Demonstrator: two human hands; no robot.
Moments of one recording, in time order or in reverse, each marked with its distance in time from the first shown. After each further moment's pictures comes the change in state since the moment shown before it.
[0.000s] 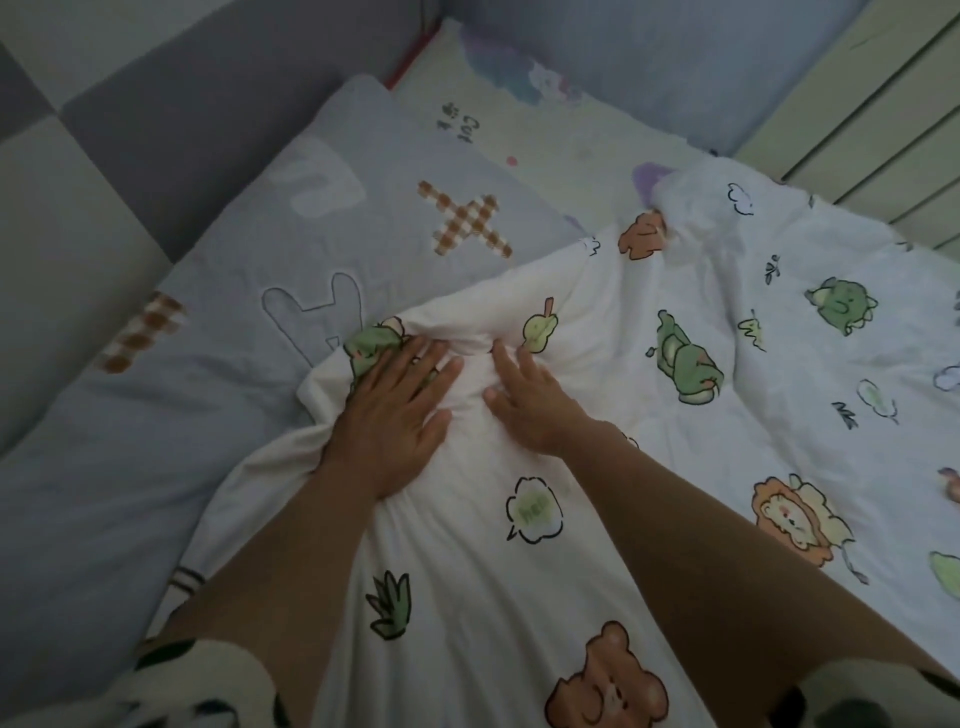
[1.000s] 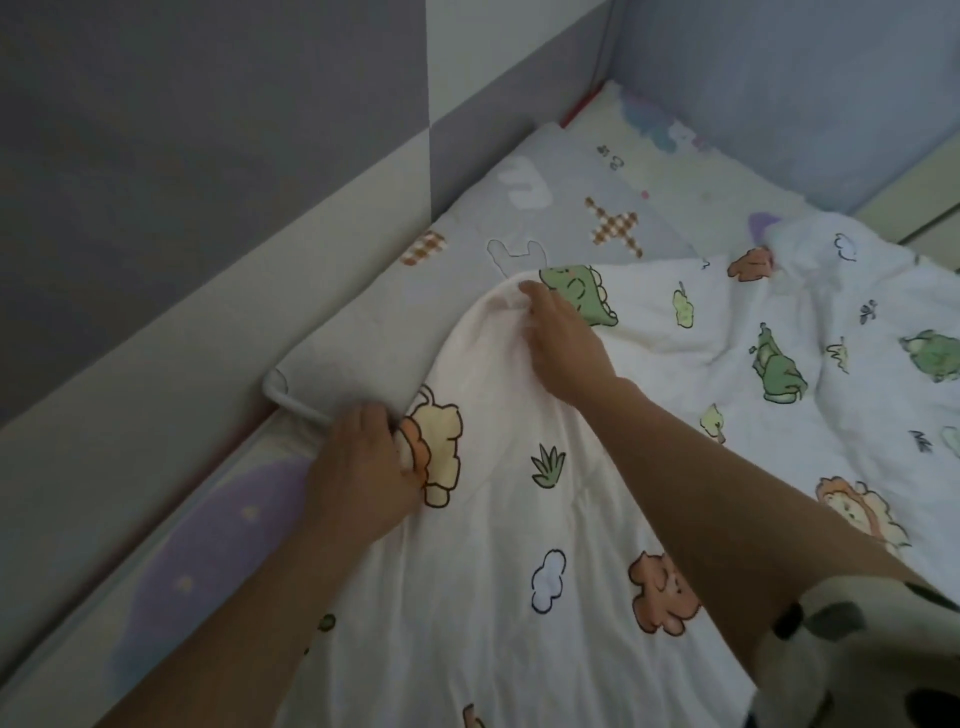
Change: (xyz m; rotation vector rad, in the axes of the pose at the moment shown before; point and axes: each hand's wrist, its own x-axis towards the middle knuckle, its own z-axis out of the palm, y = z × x) left_hand -0.262 0.009 -0.131 -0.294 0.105 -0.778; right_hand -0.114 -0.177 -0.001 -0.018 0.452 -0.473
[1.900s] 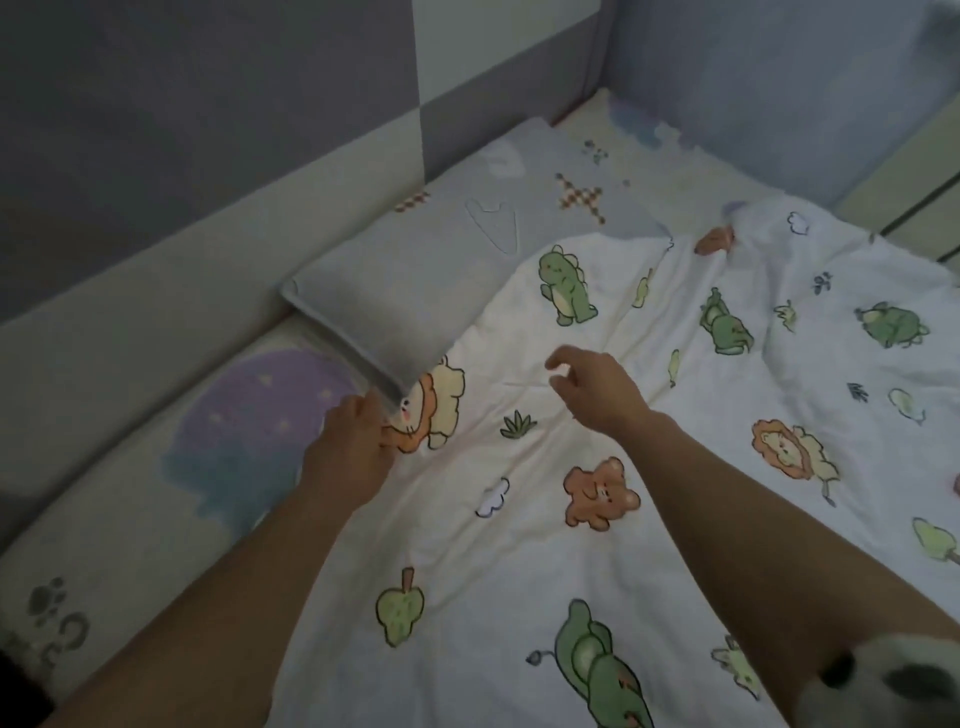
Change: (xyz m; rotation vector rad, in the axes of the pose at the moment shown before) left_hand -0.138 0.026 0.012 0.126 -0.159 -0.065; right_hand -0.188 0.037 -0.068 0.094 -0.229 0.123
